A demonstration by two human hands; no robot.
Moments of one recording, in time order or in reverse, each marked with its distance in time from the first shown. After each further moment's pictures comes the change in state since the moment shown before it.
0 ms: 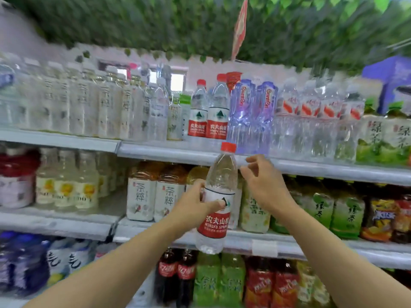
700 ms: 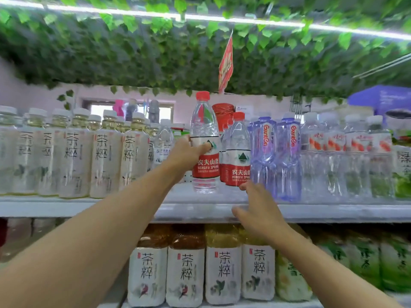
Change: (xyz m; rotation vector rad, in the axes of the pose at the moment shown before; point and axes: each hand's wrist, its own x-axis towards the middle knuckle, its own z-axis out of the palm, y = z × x) left_hand 0.164 0.106 -0.140 -0.079 0.156 0.261; right_hand 0.091 -0.040 0.082 -0.294 -0.016 -0.008
